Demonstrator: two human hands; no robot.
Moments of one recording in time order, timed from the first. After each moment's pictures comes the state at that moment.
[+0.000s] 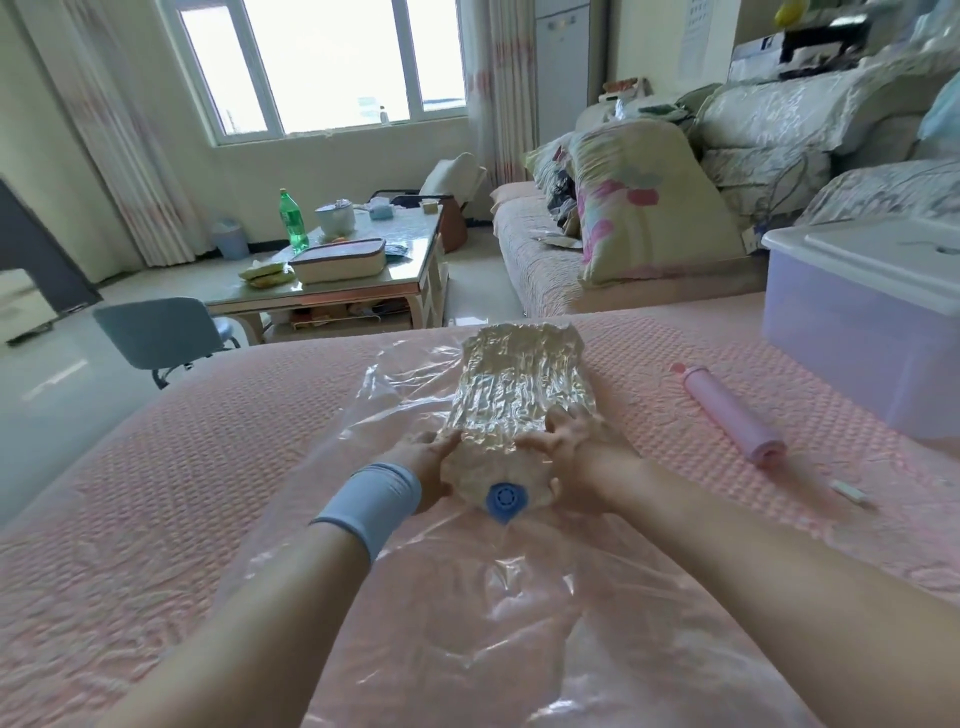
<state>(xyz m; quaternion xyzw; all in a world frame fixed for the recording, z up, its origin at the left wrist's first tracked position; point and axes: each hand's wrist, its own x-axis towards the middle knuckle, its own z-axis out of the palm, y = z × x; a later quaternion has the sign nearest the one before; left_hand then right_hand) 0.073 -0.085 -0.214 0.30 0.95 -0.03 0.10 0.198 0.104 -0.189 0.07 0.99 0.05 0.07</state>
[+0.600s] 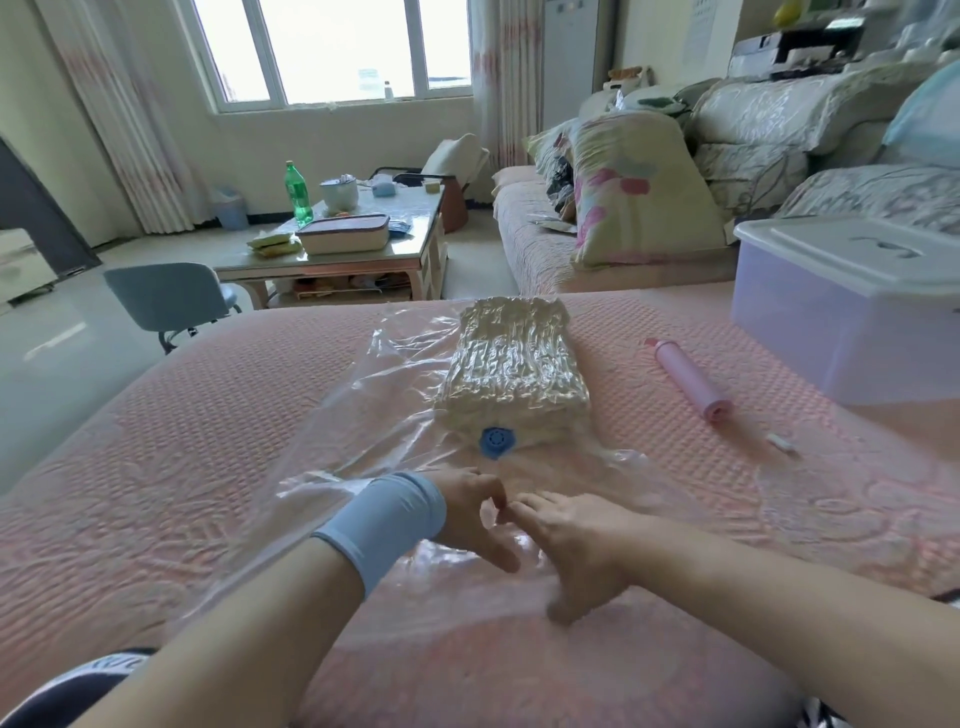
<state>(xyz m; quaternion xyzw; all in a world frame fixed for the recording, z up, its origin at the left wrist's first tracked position) 0.229 -0.101 -0.185 0.39 0.89 -0.06 0.24 0.324 0.060 -0.229 -0.13 0.98 0.01 0.14</state>
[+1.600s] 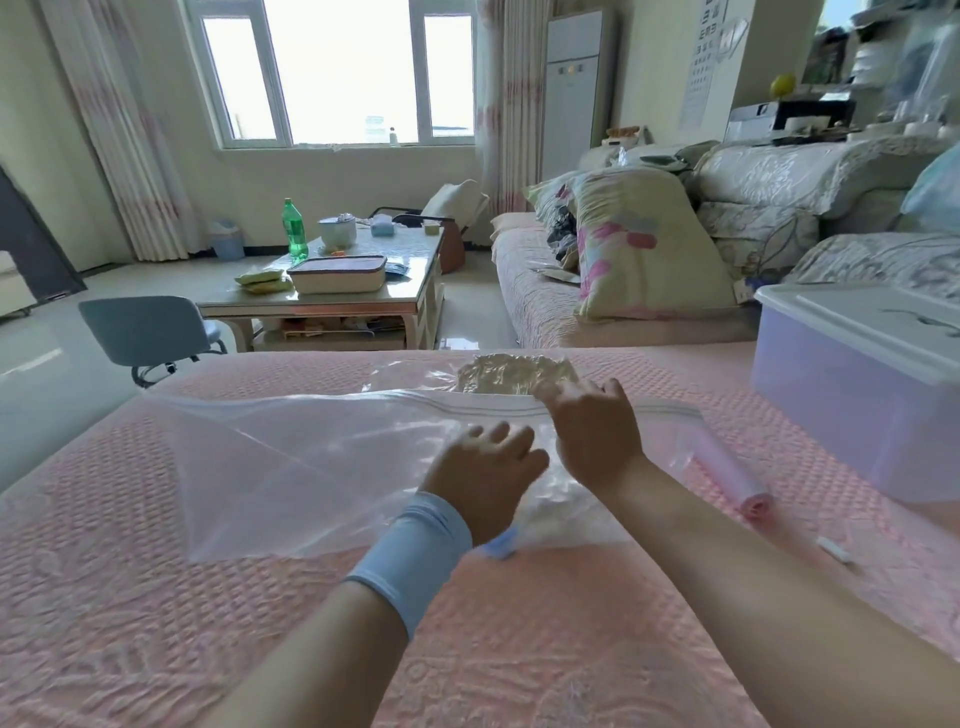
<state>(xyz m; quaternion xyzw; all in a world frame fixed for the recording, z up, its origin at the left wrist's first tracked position) 0.139 -0.039 -0.173 0.53 0.76 -0.04 -0.37 0.173 0.120 -0.158 0.10 0.95 0.17 -0.24</state>
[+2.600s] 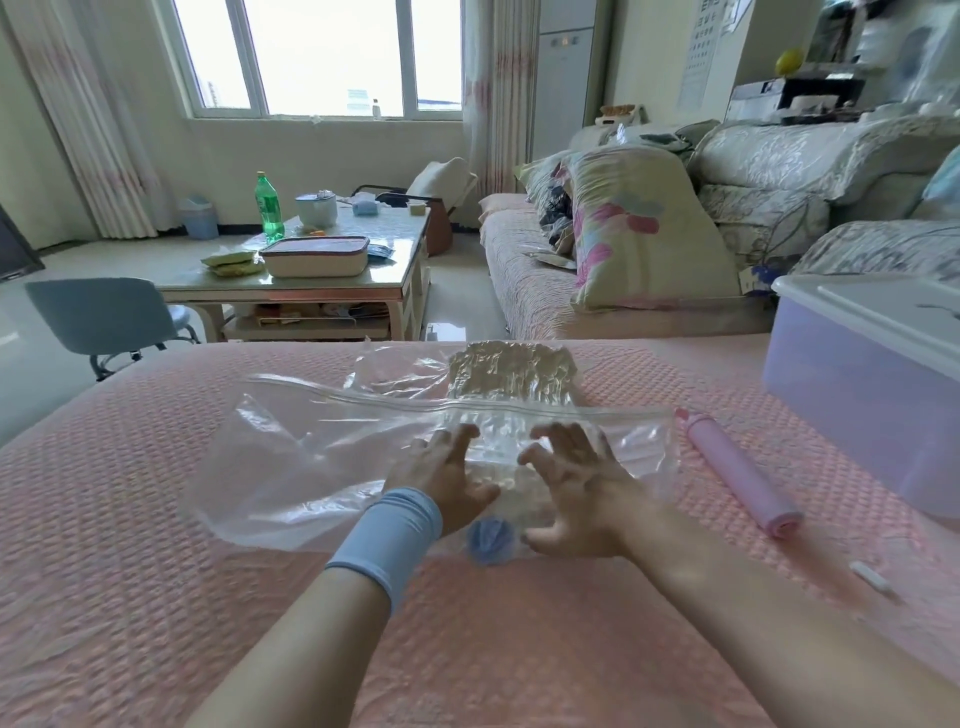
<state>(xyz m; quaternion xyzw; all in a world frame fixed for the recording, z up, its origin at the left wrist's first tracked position) 0.042 -0.032 -0.227 0.30 0.95 0.12 -0.03 0.152 0.146 -0.214 -0.01 1.00 -0.02 -0.05</state>
